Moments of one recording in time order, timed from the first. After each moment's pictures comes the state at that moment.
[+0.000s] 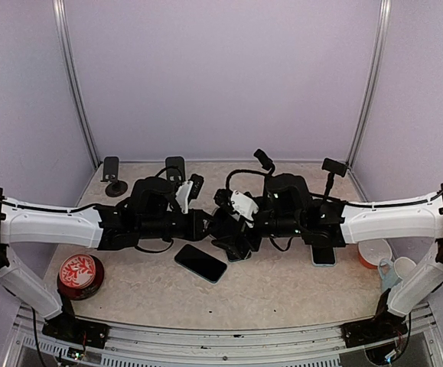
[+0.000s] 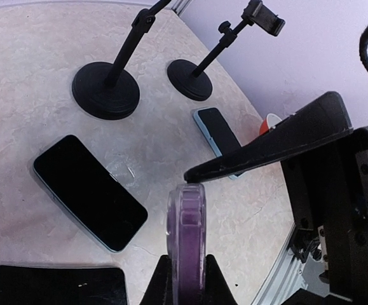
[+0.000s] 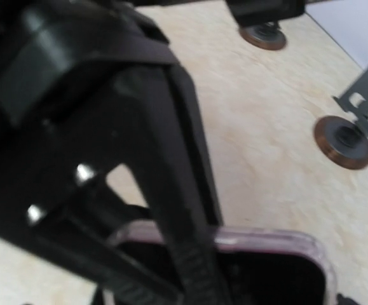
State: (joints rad) left arm -0.95 1.47 0.88 0.17 0.10 -0.60; right arm 1.02 1.52 0.97 0.13 -0.13 -0.27
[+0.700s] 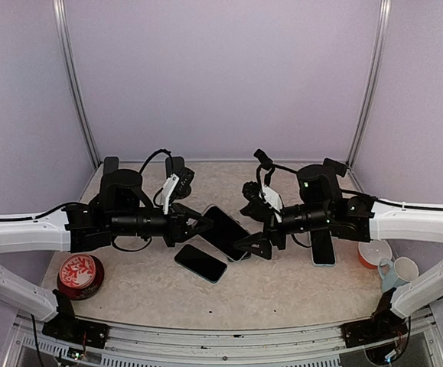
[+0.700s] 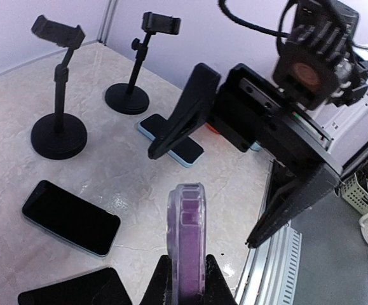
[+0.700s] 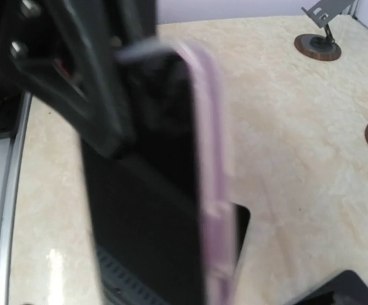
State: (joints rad) left arm -0.95 1.25 0.82 0.12 0.28 -0.32; right arm 0.91 1.33 0.90 0.02 -0.43 -0.21
